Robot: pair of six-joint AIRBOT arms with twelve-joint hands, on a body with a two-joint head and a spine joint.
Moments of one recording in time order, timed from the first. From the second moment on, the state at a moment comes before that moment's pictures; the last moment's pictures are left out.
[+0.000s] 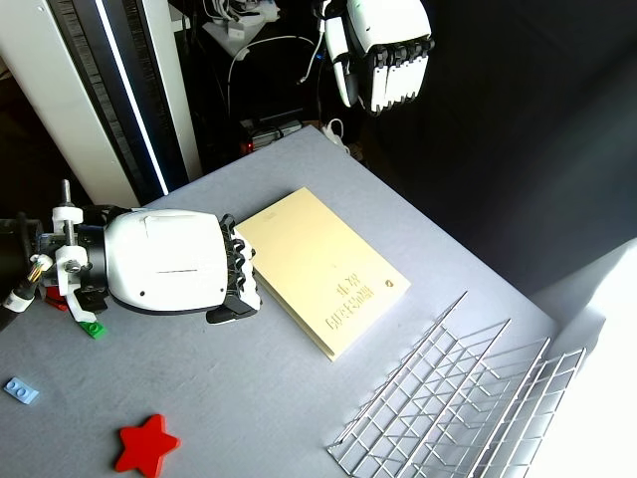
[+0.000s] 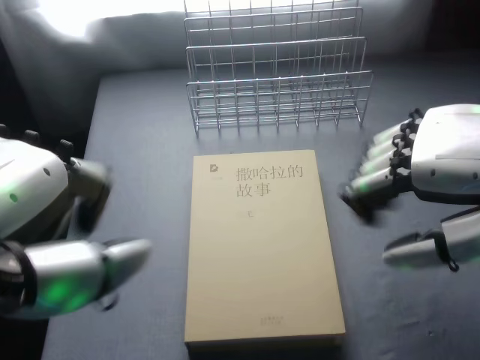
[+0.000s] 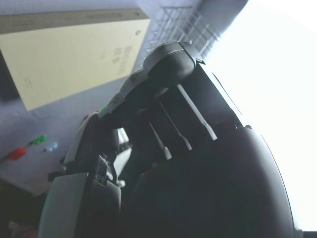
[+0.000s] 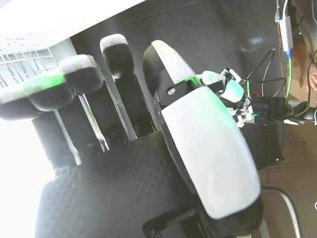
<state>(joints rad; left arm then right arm) 0.28 -0.37 0.31 -1.50 -0.55 2.43 -0.50 -0.94 1.17 -0.99 0.66 -0.17</state>
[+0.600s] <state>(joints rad) 0.28 -0.37 0.30 -1.50 -0.54 2.46 -0.52 -0.95 1.17 -1.07 0.62 -0.20</state>
